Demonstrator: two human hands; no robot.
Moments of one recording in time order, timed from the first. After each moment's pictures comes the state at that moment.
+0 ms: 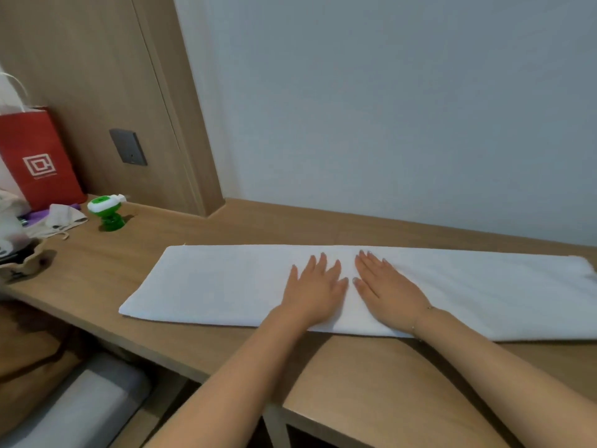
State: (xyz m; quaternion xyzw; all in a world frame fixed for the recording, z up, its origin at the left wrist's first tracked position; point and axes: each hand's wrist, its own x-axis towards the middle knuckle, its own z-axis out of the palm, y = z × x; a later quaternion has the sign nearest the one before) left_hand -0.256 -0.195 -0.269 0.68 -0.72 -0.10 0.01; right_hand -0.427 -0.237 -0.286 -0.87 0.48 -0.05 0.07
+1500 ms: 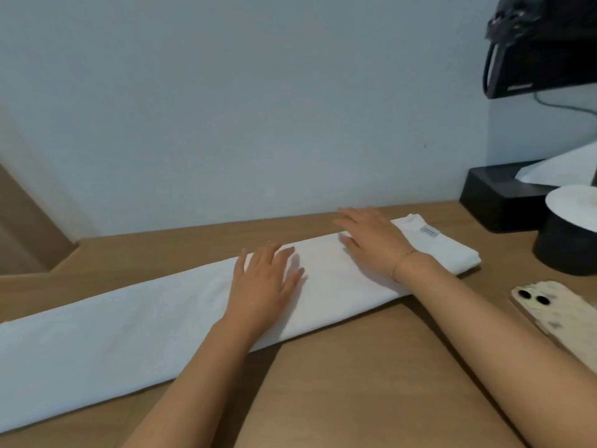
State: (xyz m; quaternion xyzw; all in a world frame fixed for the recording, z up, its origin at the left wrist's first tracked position) left_hand -0.391 -0.240 -0.272 0.57 -0.81 0.04 0.14; right_hand -0.625 -0.285 -0.256 -0.81 0.57 -0.15 -0.03
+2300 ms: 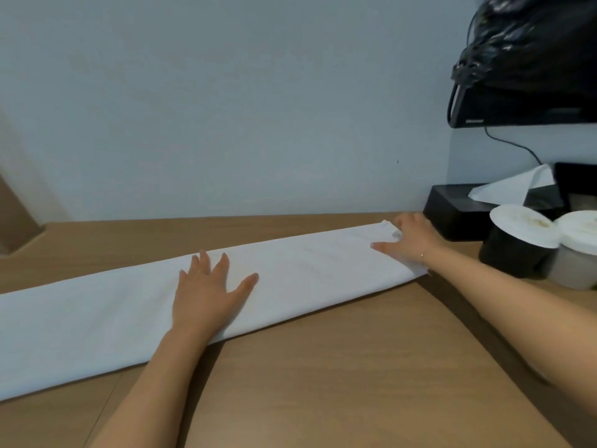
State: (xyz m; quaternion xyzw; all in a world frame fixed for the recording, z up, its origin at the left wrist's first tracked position) left_hand -0.339 -0.226 -0.286 0.70 -0.71 -0.05 0.09; right_hand -0.722 -0.274 -0.257 -0.62 0.77 -0.14 0.07
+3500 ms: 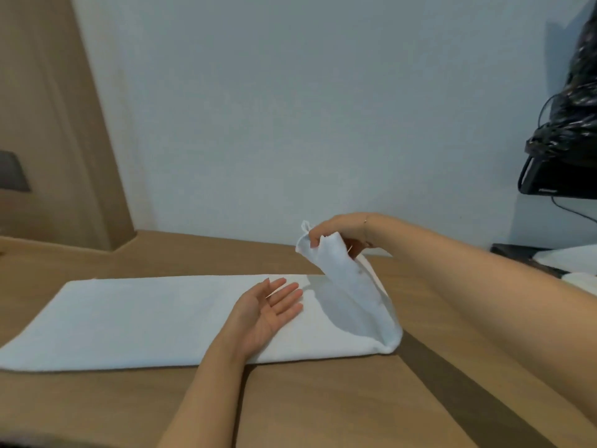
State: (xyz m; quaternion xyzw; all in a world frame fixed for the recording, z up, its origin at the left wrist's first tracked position) left_hand -0.296 -0.209 -0.255 0.32 -0.16 -0.76 0.54; right_hand -0.473 -0.281 -0.120 -0.67 0.57 -0.06 0.48
